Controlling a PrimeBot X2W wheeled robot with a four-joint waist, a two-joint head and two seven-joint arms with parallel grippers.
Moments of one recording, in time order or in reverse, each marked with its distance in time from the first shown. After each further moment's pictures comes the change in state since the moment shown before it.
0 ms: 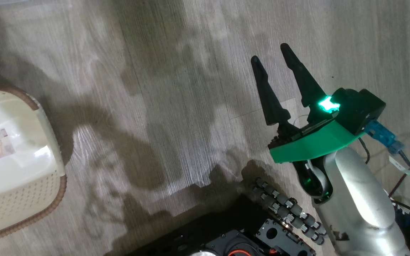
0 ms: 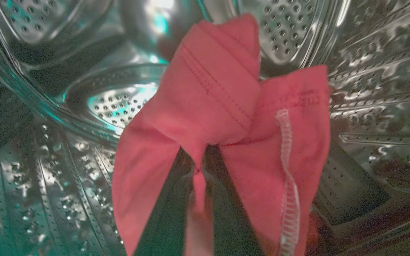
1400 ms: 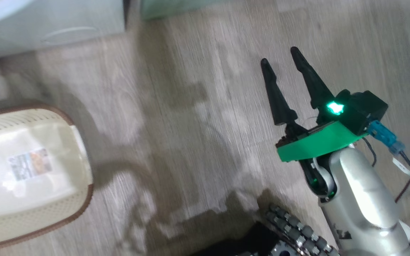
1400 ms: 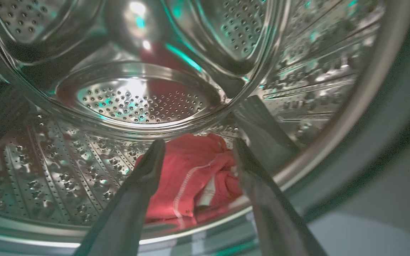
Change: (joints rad) left arm 0.298 -0.097 -0.005 -0.018 -0.091 0.002 -0.004; right arm 0.010 0.000 -0.052 0.041 -0.060 0.000 0.000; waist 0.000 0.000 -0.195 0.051
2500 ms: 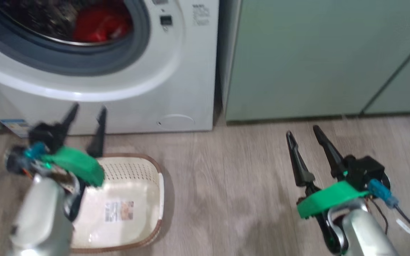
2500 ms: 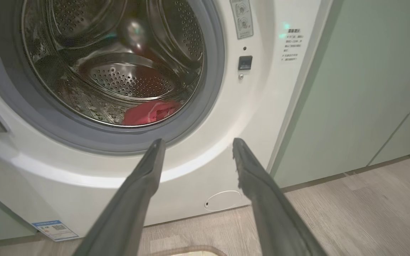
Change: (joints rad) left arm 0.932 -0.291 0.014 -0.523 -0.068 -0.012 0.000; right arm 0.276 0.000 -0.128 0.074 -0.105 0.000 0.000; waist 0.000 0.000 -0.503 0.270
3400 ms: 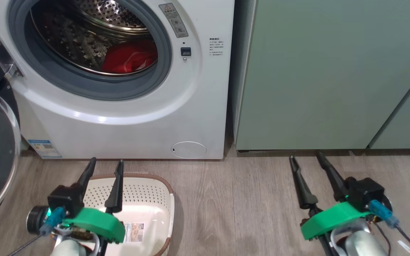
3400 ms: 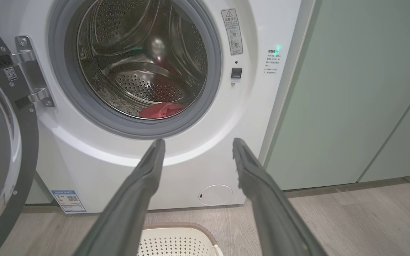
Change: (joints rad) left arm 0.379 -0.169 0.131 -0.279 0.140 0.015 0.000; right arm 0.112 -0.001 -0.012 -0.002 -0.003 0.000 0.000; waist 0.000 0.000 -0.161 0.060
